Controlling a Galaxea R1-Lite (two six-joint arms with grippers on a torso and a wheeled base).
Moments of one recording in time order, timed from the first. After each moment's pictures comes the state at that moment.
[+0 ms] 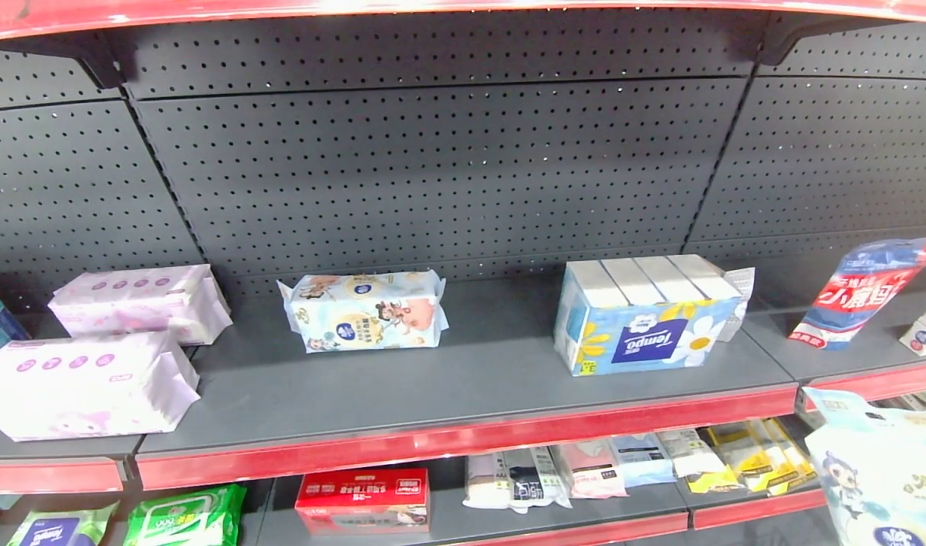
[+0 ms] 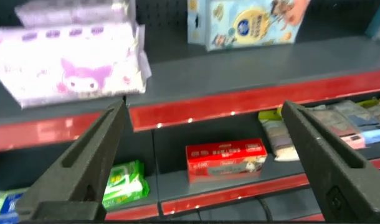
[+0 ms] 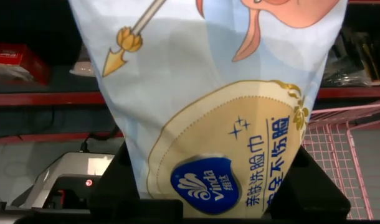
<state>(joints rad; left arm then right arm) -0.03 0.06 -0.03 0.00 -0.06 0.03 0.12 0.49 -0.12 0.12 -0.14 -0.06</state>
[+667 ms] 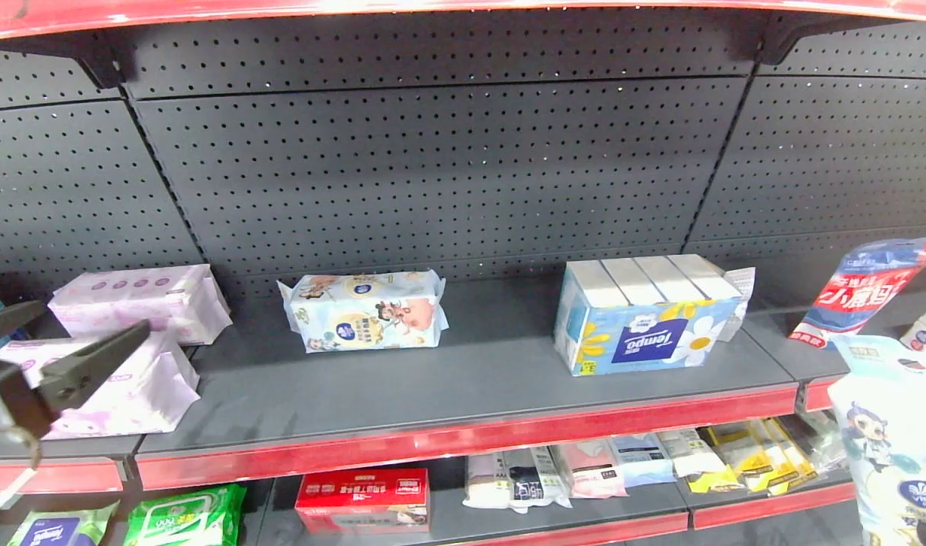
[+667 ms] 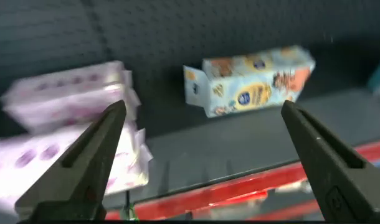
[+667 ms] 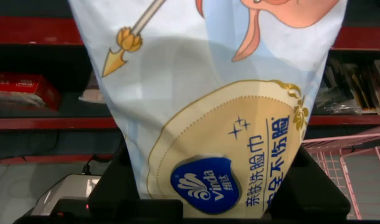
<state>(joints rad) -0.01 0.98 -0.47 -0.37 -0.14 0.09 0.12 0.51 -0.24 0.12 -0.13 -0.08</state>
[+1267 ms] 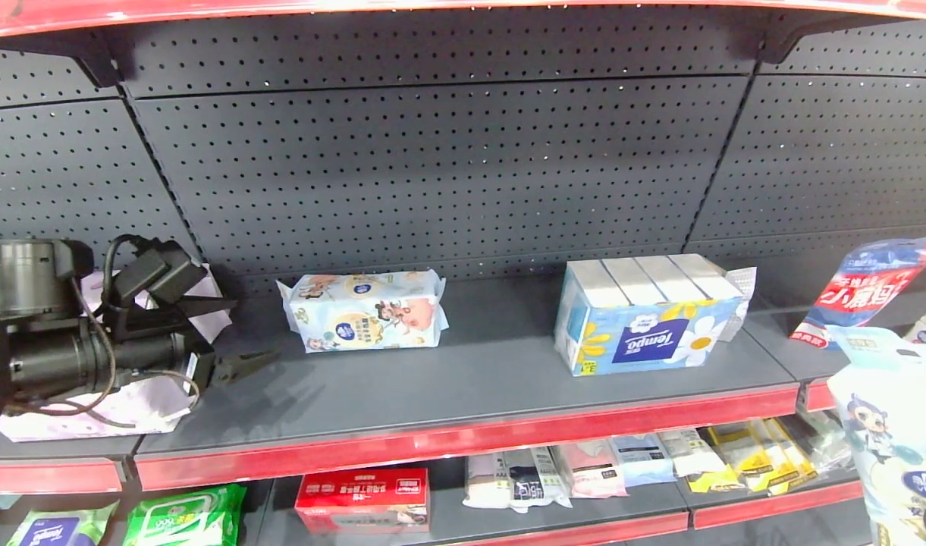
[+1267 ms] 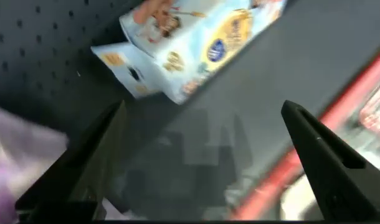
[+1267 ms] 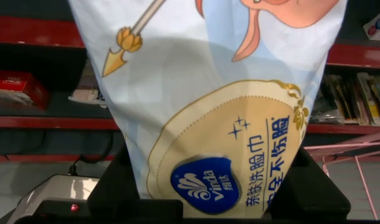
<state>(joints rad) 0.08 1.64 -0.67 -0.46 -0.57 0.56 0.12 0.53 -0.28 0.13 -0.14 -0.14</state>
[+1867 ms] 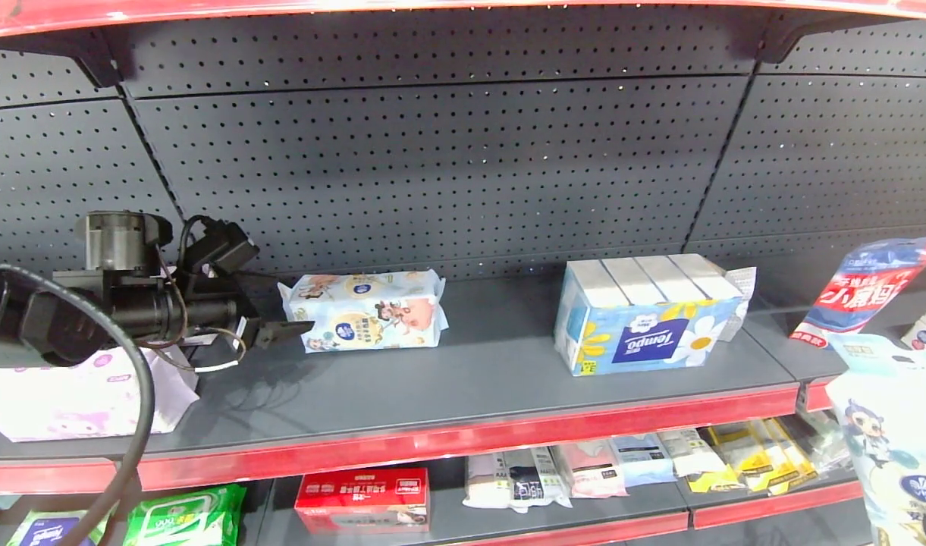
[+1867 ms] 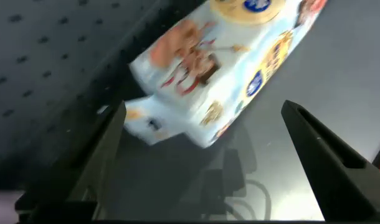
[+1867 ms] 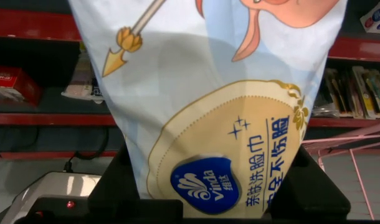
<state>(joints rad) 0.05 1.89 -0.96 -0.38 -0.63 0.62 0.11 0.54 -0.26 0.13 -0.16 -0.14</state>
